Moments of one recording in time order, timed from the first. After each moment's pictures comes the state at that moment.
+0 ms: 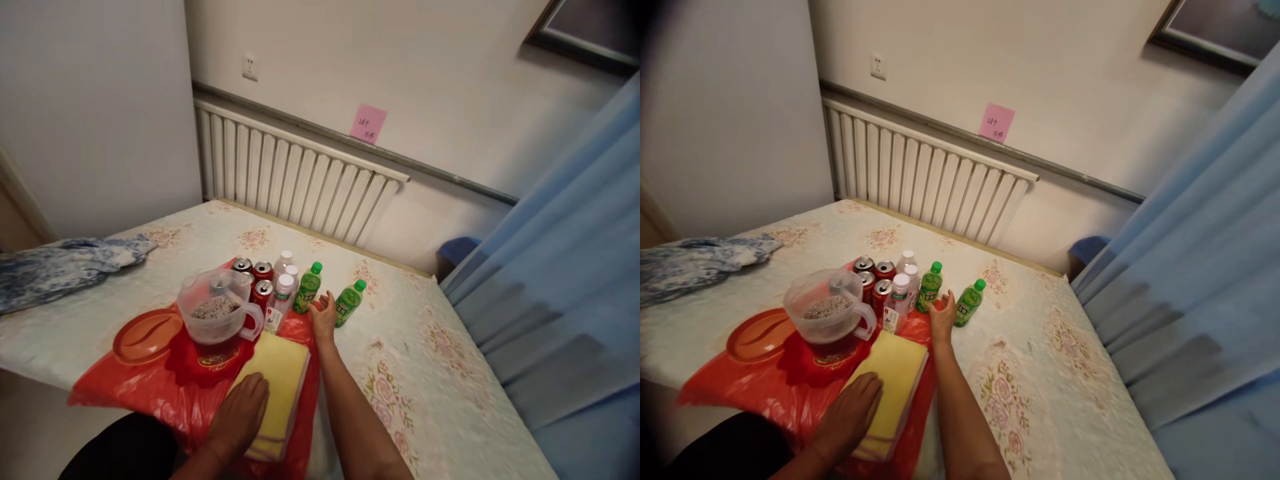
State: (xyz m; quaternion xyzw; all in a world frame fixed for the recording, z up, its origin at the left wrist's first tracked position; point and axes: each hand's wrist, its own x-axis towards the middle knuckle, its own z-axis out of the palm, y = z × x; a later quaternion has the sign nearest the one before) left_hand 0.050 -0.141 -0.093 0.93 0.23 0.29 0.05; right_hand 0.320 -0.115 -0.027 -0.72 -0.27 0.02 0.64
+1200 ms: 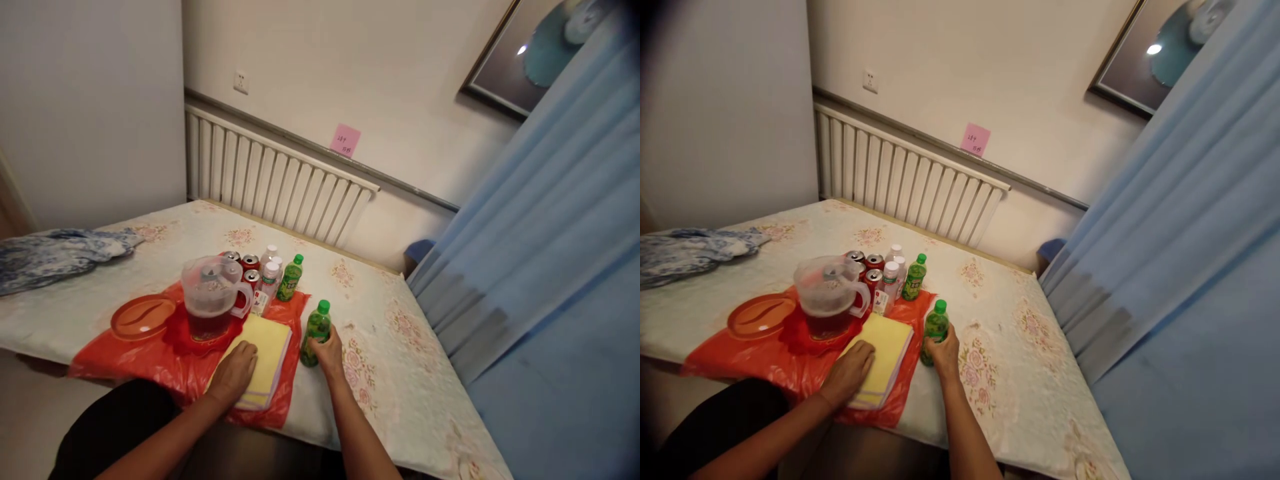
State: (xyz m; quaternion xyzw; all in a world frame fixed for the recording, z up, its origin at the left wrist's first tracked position) left_hand 0.061 -0.143 -0.054 0.91 0.27 0.24 0.21; right_hand 0.263 -0.283 0.014 -0.80 -0.30 0.01 0.52
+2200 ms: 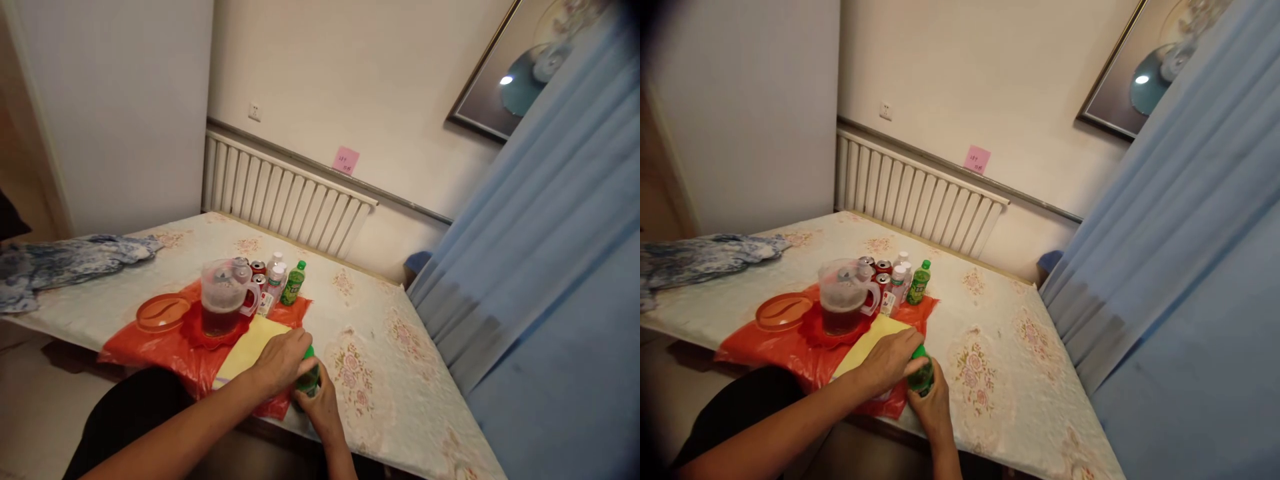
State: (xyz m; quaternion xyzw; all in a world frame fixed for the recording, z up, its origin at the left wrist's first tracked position) left_hand 0.074 -0.235 0.119 0.98 0.13 0.15 0.10; right_hand 0.178 -0.357 0.008 -0.72 -0.43 0.04 0.54
